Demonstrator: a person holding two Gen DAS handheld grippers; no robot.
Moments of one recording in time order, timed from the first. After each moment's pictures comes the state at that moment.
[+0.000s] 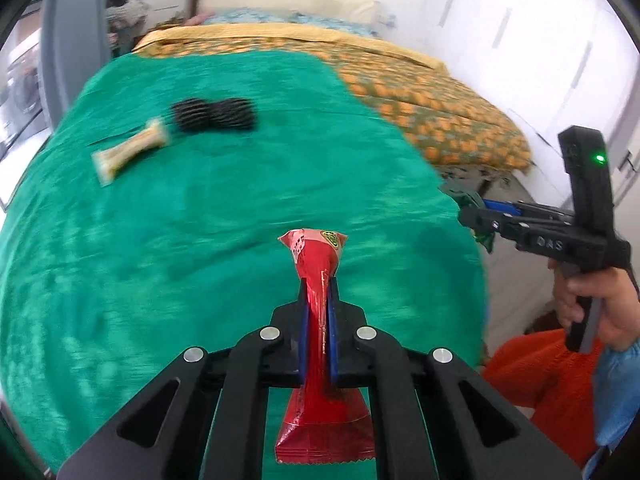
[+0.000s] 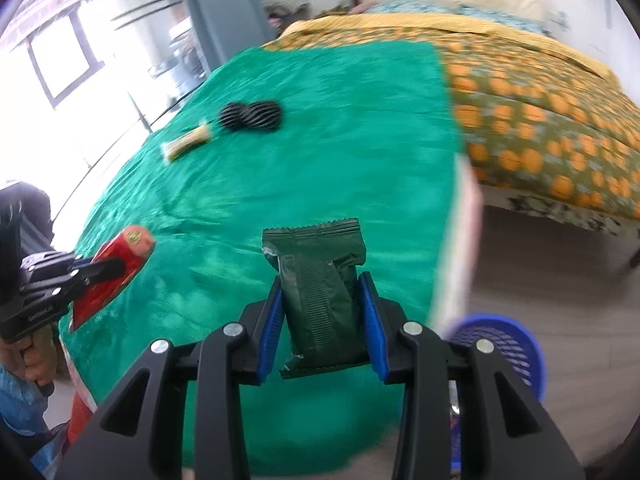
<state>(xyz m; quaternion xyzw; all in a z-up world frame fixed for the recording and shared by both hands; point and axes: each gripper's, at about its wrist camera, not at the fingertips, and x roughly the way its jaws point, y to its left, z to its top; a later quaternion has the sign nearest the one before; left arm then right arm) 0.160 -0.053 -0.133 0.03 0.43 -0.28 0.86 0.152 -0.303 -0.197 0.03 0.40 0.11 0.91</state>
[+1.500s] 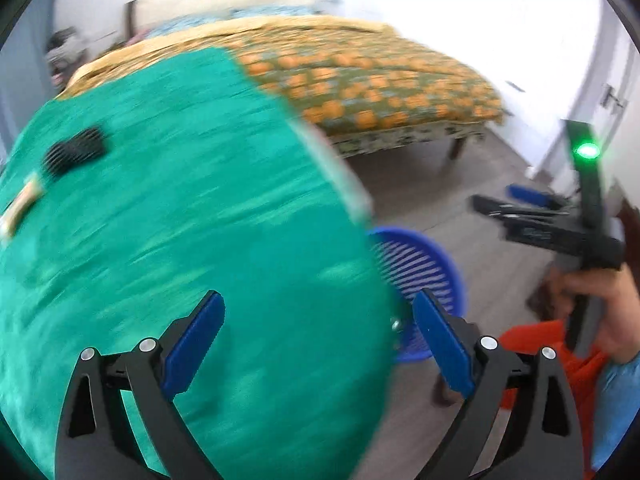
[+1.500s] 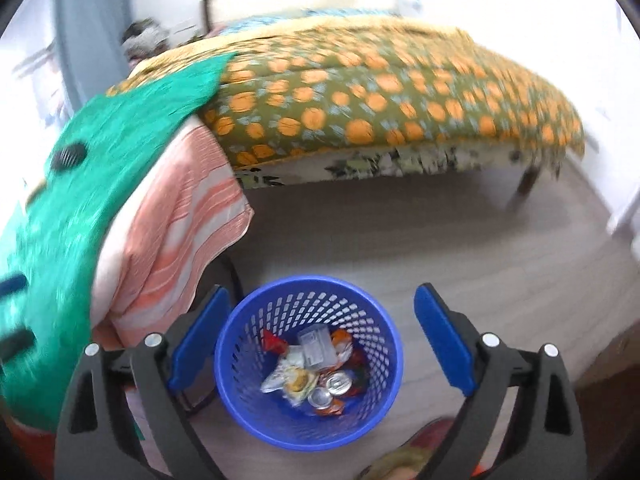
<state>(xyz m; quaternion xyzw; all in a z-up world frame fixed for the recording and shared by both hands) 0.133 -0.204 -0.174 0.11 0.43 -0.30 0.85 0.082 -0.467 -0.245 0.05 0.36 -0.12 0.92</state>
